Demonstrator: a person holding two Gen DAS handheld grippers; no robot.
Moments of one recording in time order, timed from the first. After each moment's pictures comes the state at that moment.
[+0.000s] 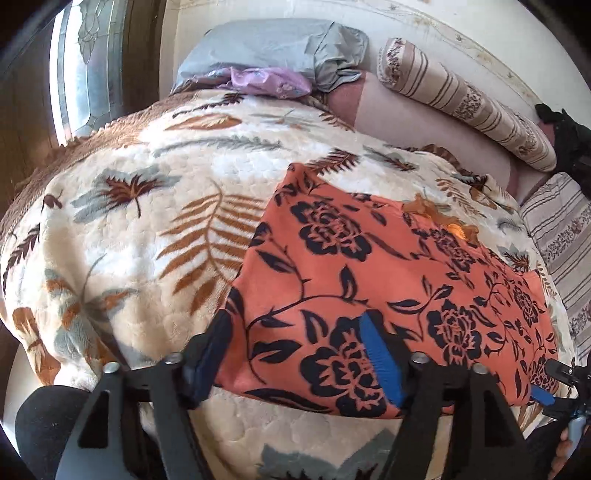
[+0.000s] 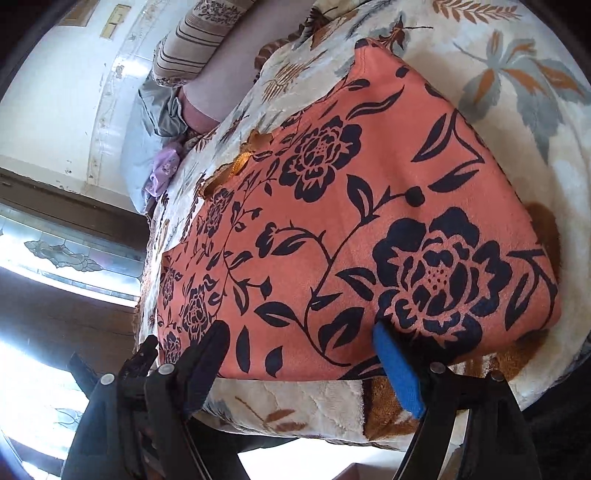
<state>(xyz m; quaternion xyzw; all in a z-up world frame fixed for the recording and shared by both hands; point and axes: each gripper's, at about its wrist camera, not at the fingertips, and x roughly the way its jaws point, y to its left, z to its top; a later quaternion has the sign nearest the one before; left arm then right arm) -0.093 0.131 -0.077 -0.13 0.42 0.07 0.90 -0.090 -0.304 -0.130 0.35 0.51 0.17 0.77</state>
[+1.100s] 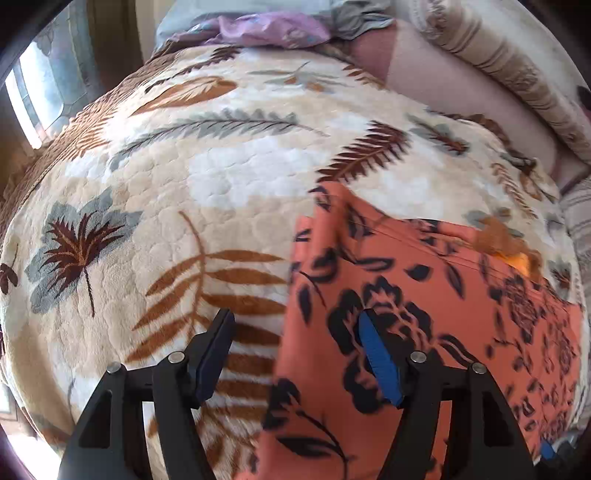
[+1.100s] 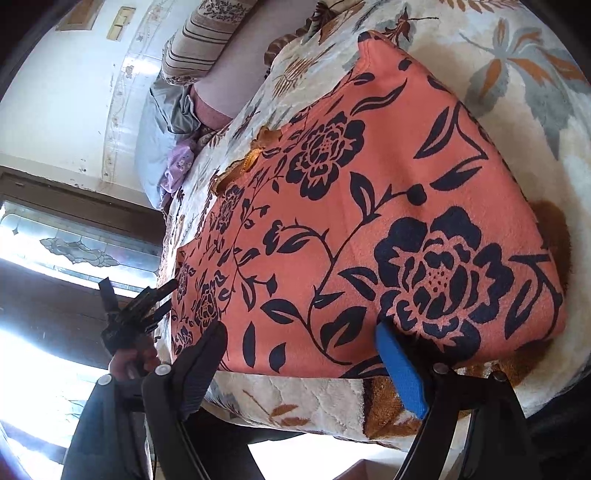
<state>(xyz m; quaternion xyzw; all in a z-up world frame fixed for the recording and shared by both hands) 0.051 0.177 -0.099 -0.12 0.52 0.09 0.84 -0.091 -0.317 -0.135 0.37 0.50 0.20 0.75</state>
